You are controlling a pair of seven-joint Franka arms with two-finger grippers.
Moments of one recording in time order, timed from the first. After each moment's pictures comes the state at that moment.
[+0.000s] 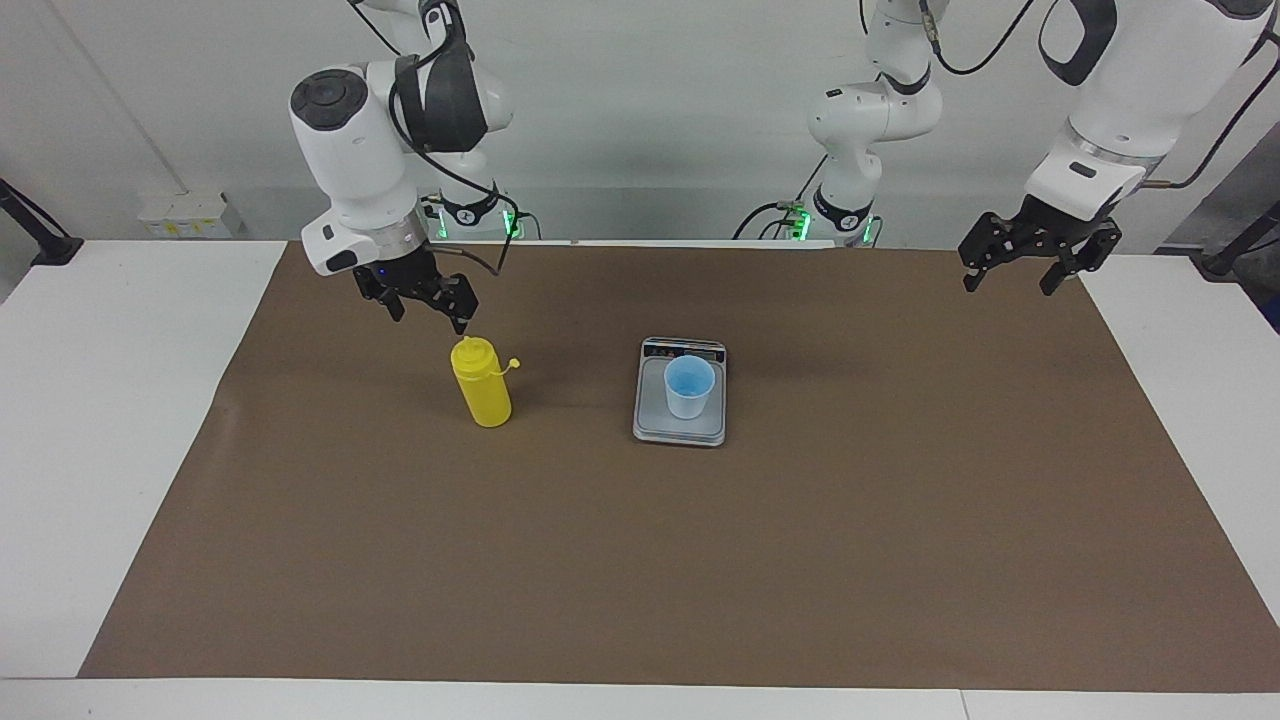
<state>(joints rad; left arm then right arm) 0.10 -0.01 -0.18 -1.58 -0.01 1.60 0.03 0.11 -0.07 0.04 -1.82 -0.03 1.84 0.33</state>
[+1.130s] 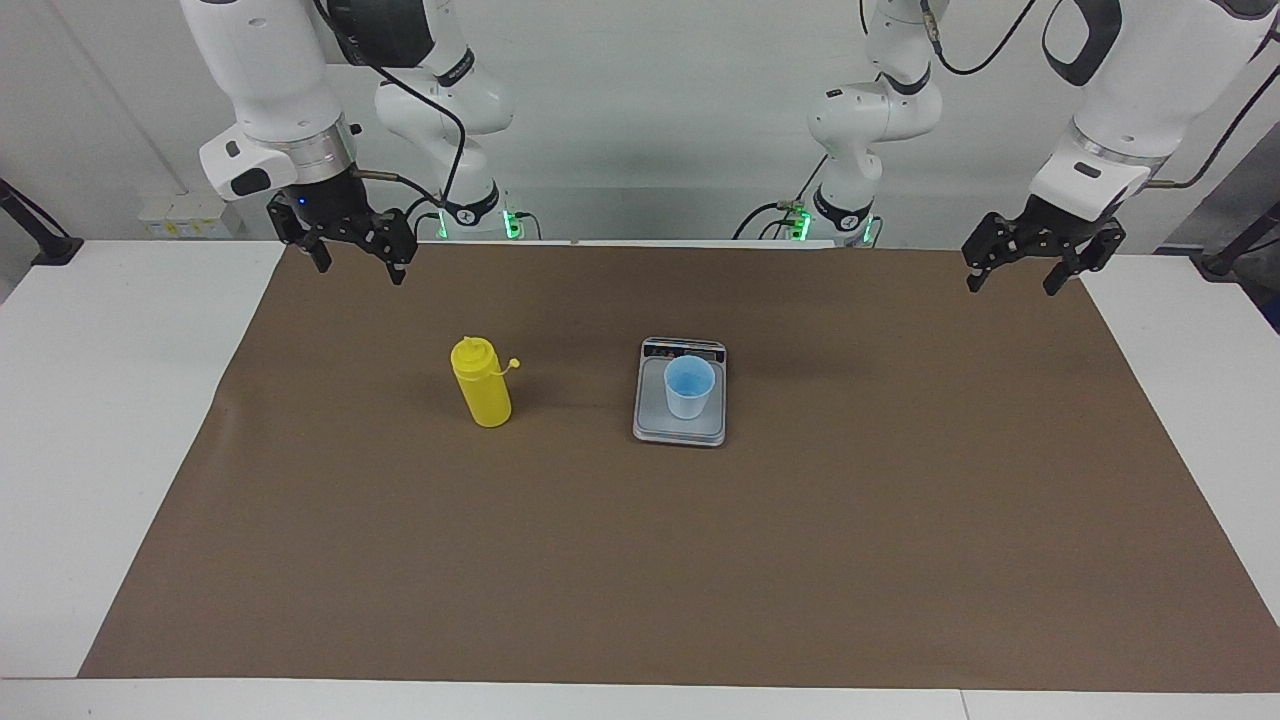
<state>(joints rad) 0.10 -0.01 -0.18 -1.58 -0.01 1.60 0.03 0.06 -0.02 0.01 -1.61 -0.05 1.56 0.25</state>
